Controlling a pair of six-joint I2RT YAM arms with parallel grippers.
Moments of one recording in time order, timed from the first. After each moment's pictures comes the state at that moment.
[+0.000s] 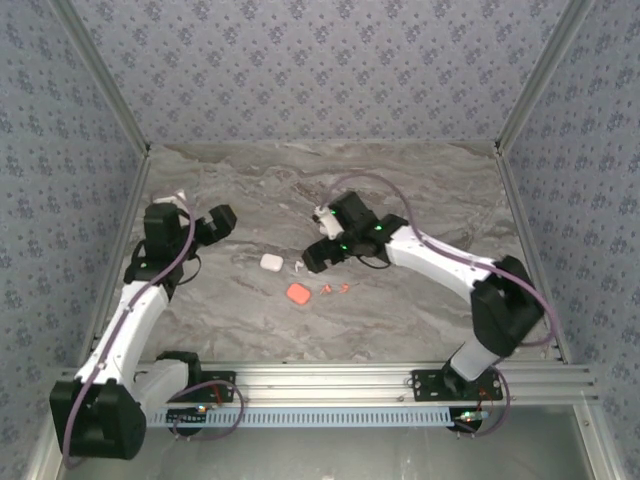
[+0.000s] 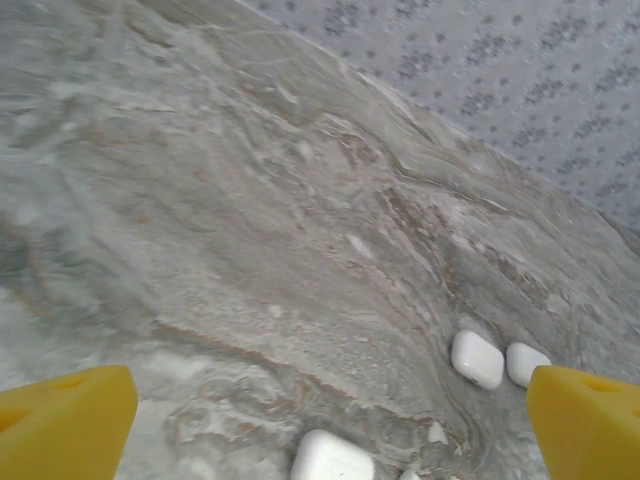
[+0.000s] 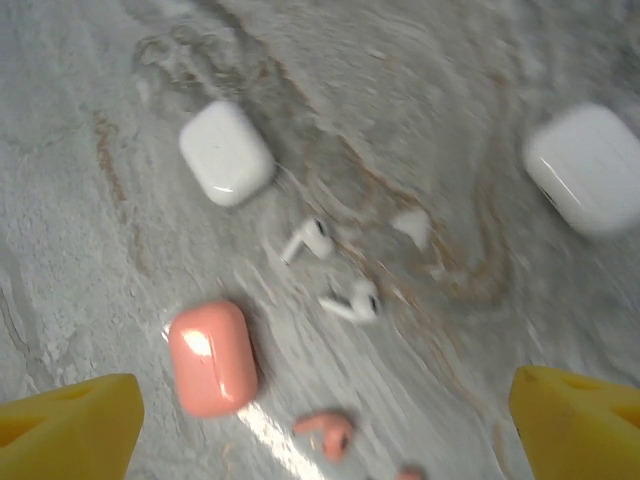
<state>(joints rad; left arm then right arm) -0.06 0.95 0.72 -0.28 0.19 -0.53 0.76 1.65 1.23 -0.51 -0.16 0.10</state>
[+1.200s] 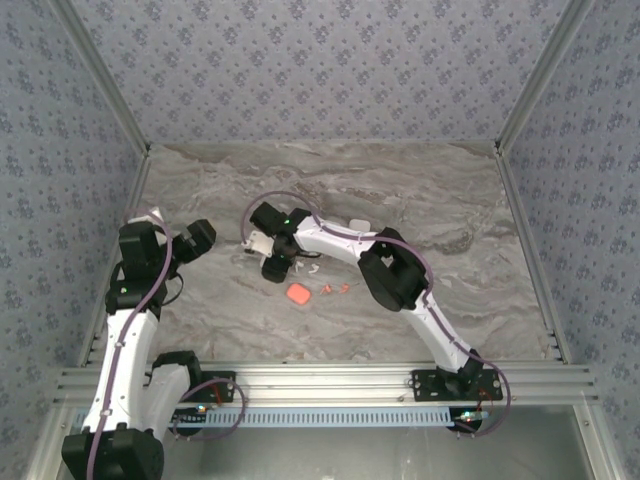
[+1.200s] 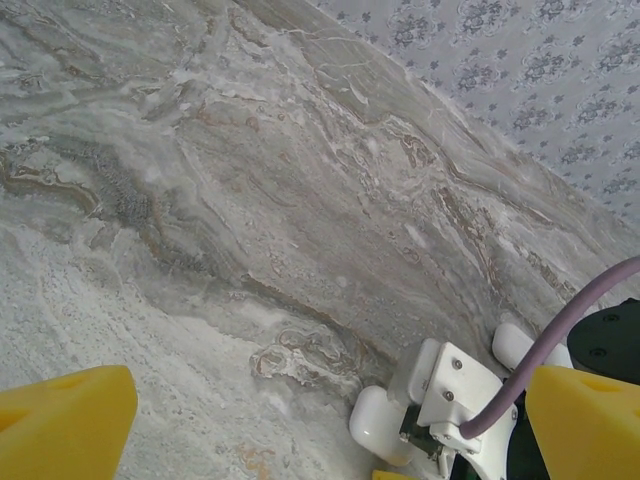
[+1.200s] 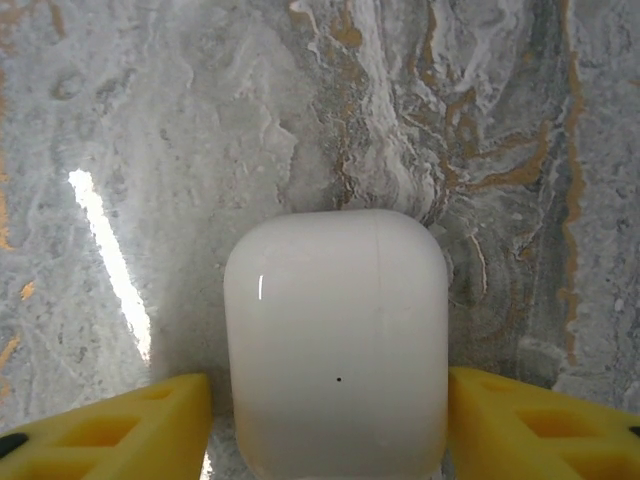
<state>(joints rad) 0.07 0.77 0.70 -0.48 0.22 -0.50 0.92 2.35 1.94 -0.81 -0.08 -0.36</state>
